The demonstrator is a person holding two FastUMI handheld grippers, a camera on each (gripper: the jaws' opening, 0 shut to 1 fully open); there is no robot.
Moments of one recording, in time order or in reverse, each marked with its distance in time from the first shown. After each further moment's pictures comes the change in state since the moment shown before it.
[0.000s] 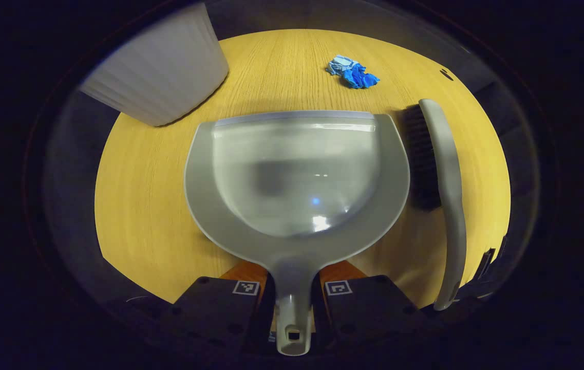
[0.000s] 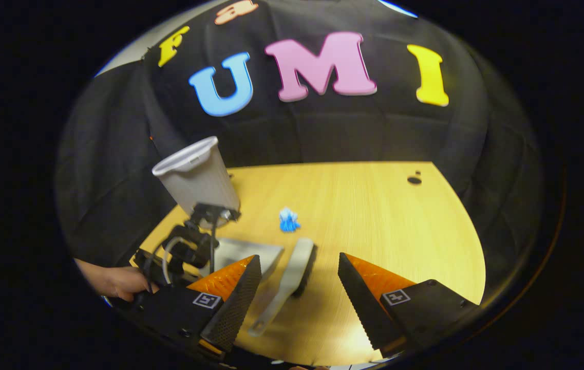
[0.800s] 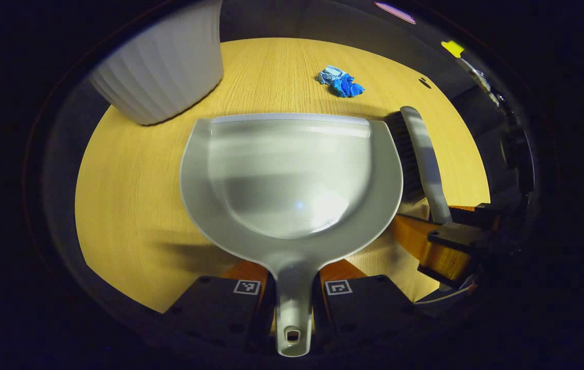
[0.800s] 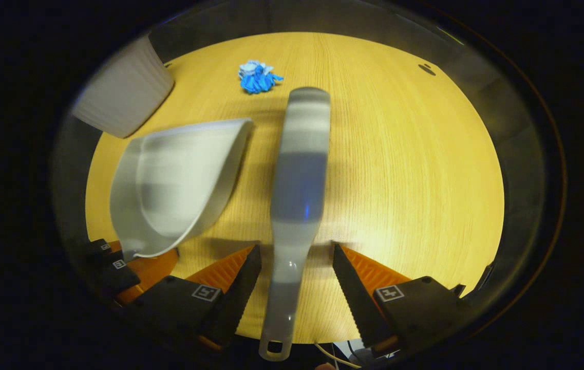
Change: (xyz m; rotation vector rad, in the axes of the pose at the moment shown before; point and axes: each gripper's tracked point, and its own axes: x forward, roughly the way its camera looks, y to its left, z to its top) left arm 0.005 0.006 -0.002 0.052 -0.101 -0.160; right arm 0.098 0.009 -0.139 0.053 0.644 -0.273
